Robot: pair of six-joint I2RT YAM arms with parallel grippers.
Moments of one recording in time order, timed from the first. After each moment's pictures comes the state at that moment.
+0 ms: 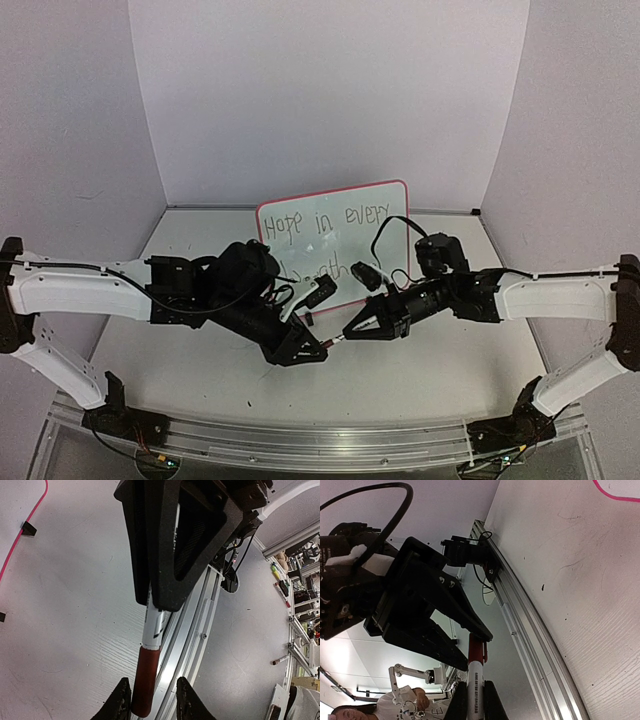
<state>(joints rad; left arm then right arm) -1.21 1.41 1.05 -0.34 0.32 -0.34 0.80 1.41 0.78 0.11 -0.99 0.86</state>
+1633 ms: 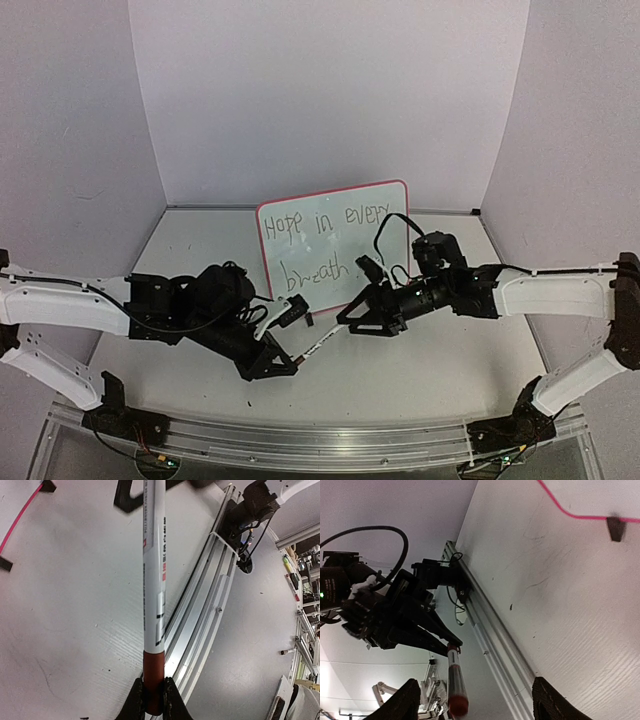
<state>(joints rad) -1.21 1.30 0.89 -0.36 0.29 -0.38 0.81 1.44 0.81 0.05 -0.82 0.81</state>
